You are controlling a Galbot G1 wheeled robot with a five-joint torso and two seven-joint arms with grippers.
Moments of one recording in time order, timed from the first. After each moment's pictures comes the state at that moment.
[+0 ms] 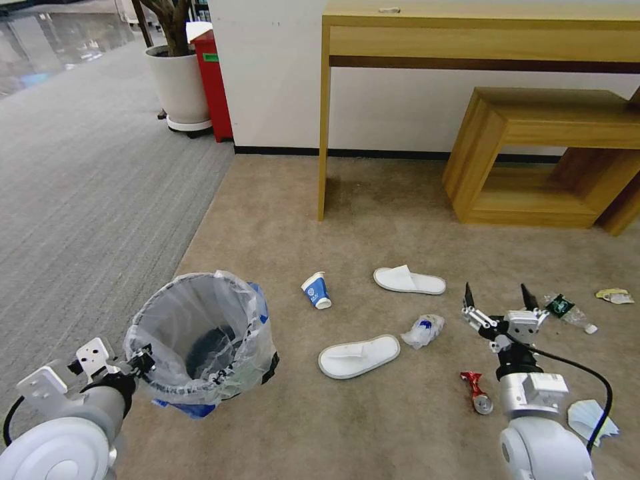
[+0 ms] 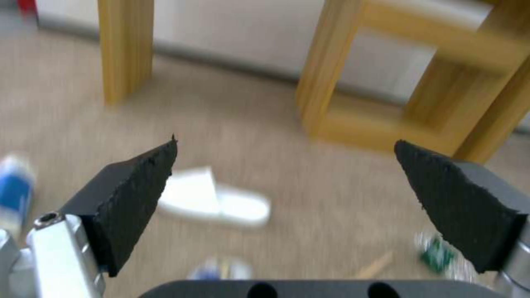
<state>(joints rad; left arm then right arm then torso) 1.58 -1.35 -0.84 -2.43 -1.14 0.73 -0.78 -1.52 1.29 0.67 2.05 0.09 -0.15 0.11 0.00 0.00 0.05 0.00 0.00</state>
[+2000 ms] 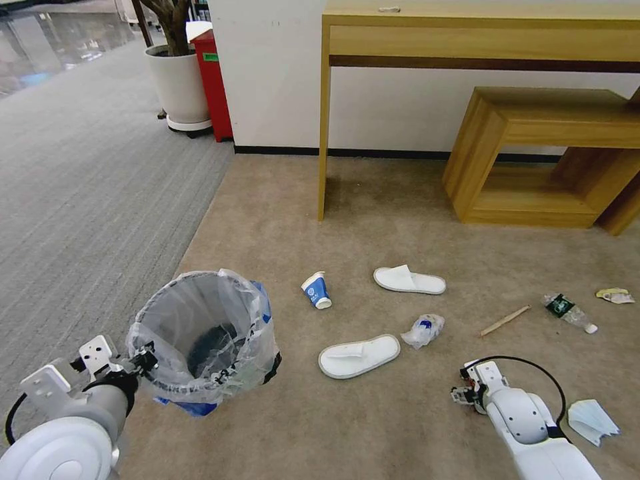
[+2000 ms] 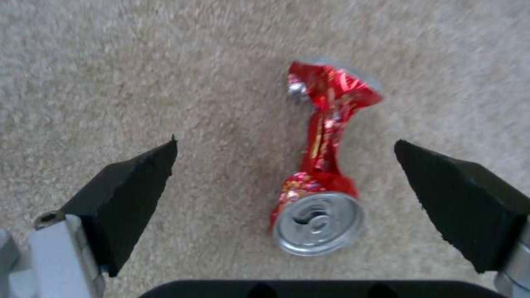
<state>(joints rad) 1.58 -1.35 -0.83 -2.44 -1.12 0.72 -0.78 -1.23 1.13 0.48 1.46 0.00 -0.74 -0.11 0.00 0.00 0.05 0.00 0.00</state>
